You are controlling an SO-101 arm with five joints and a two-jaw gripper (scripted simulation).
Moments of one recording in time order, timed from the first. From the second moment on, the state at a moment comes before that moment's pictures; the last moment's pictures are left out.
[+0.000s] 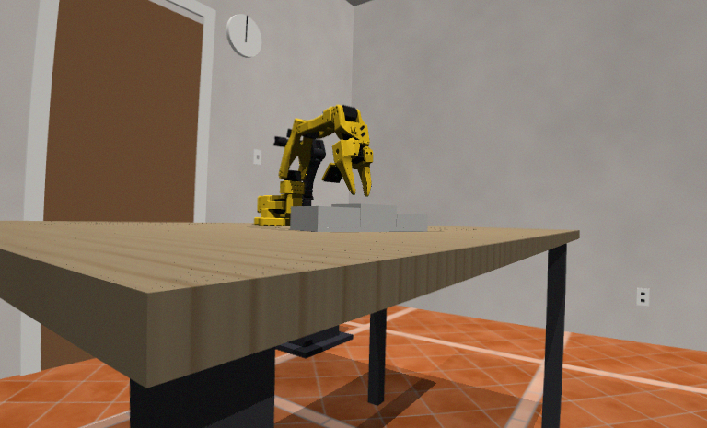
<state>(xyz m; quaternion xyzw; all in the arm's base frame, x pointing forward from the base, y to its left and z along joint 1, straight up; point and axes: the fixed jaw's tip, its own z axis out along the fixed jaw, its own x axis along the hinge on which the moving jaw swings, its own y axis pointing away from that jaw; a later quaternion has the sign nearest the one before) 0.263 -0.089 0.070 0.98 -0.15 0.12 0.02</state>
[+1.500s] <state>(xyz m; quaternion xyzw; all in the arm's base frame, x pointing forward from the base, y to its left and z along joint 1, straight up) 0.264 -0.059 0.070 0.95 -0.28 0.12 -0.01</state>
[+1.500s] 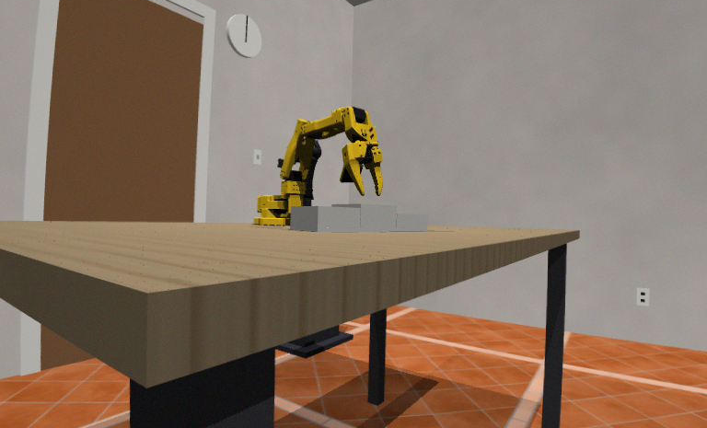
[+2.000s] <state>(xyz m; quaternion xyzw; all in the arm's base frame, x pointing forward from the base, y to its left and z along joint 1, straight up) 0.257 -0.022 0.066 0.90 -0.43 0.09 -0.03</state>
